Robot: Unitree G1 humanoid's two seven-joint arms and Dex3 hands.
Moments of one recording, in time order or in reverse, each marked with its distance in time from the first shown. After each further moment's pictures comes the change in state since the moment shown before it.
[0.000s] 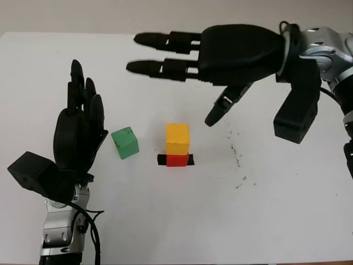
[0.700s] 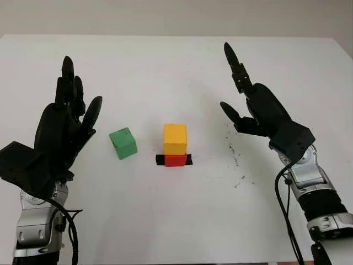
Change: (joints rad) left arm 0.009 0.160 0.046 -0.076 0.125 0.125 0.009; right arm 0.687 0.312 -0.356 -0.472 0.375 0.741 -0.054
